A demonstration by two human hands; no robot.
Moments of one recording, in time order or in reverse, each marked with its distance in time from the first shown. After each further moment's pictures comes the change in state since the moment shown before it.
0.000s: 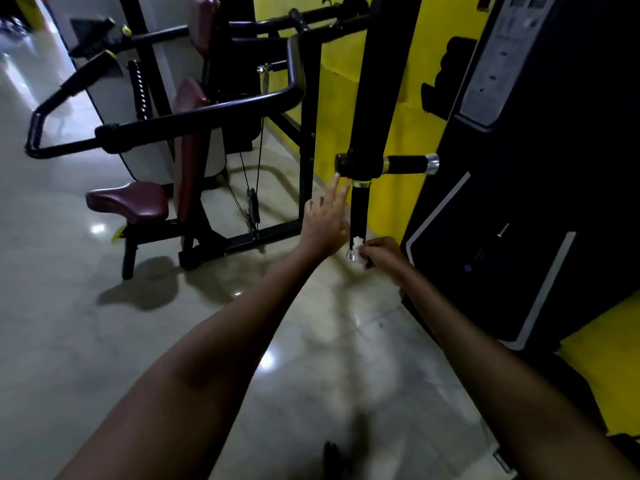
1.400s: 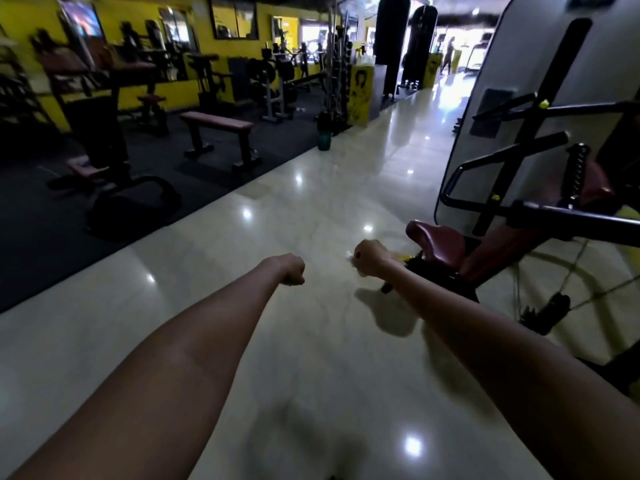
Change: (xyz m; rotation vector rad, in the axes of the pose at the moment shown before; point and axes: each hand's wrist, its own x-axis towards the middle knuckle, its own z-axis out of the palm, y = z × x) left_hand -0.333 -0.453 -0.311 0.232 -0.550 -1.191; right_hand -0.113 -0.300 0.560 -0.887 -0.786 -0.955
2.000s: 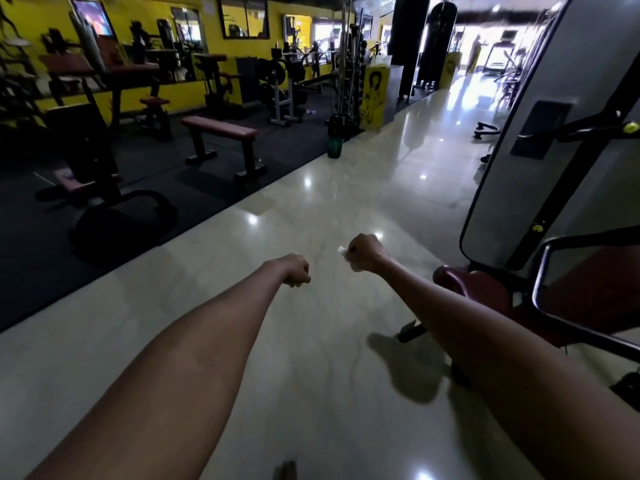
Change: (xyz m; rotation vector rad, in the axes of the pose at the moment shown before) left_hand 0.279 -0.070 -0.140 -0.272 -0.022 -0.033; right_hand 0.337 -0.012 -0.054 0.088 0.065 -0.031
